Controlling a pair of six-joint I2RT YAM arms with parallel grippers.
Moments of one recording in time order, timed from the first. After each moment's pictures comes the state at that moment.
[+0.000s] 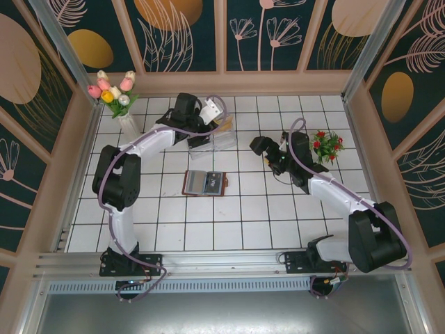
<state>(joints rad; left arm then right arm) -0.42 1.98 1.51 -0.18 0.38 0.46 0.36 1.30 0.70 0.04 -0.35 0.99</state>
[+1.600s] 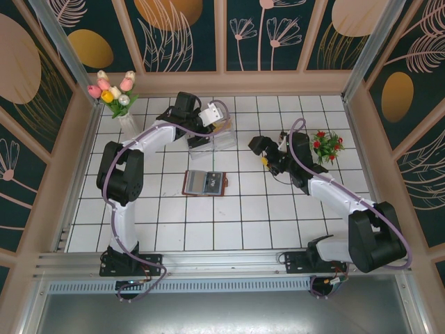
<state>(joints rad) -0.40 2.05 1.57 -0.27 0.39 0.69 0.36 1.30 0.69 0.09 -0.42 1.04</state>
